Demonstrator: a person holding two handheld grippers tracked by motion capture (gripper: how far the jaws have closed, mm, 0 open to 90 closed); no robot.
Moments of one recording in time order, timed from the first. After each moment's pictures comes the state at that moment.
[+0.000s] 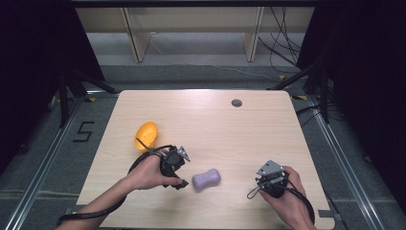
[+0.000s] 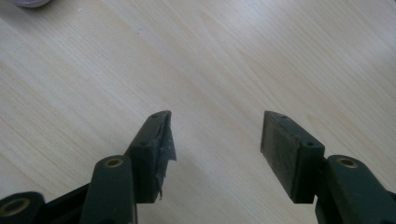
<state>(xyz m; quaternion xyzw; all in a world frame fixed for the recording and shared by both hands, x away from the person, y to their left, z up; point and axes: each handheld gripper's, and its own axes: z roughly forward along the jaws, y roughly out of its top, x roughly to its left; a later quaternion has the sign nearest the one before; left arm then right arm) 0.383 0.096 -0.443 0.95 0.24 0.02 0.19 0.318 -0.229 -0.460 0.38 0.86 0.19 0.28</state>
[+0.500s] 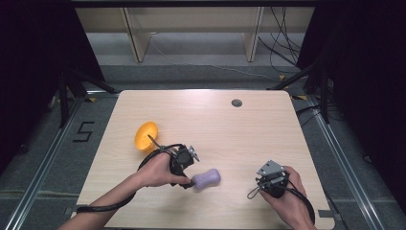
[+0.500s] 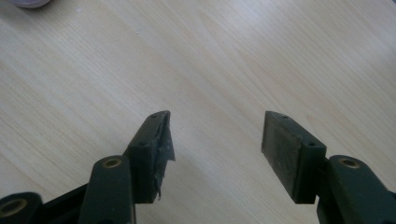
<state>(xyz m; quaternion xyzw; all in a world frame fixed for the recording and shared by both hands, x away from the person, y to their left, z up) 0.388 0.069 -0.441 0.96 0.22 0.01 0.17 0.317 -0.229 -0.460 0.38 0.86 0.19 0.27</state>
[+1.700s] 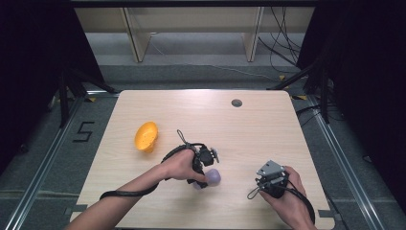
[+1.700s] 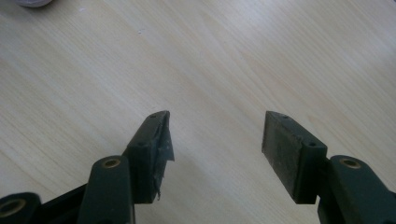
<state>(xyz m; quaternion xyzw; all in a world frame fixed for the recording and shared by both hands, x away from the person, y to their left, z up) 0.408 0.012 -0.461 0.98 0.19 -0.01 0.09 0.318 -0.230 -0.459 0.37 0.86 0.19 0.28</state>
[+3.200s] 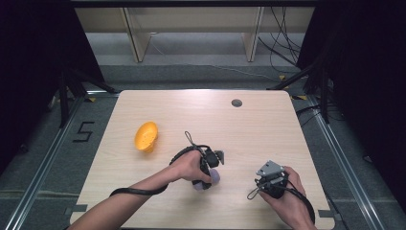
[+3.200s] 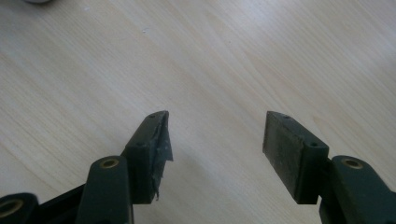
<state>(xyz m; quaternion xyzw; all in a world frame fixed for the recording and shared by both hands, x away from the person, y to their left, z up) 0.414 -0.003 -0.477 0.96 0.26 -0.06 0.03 0.318 -0.230 -0.461 0.37 0.87 0.20 0.27</state>
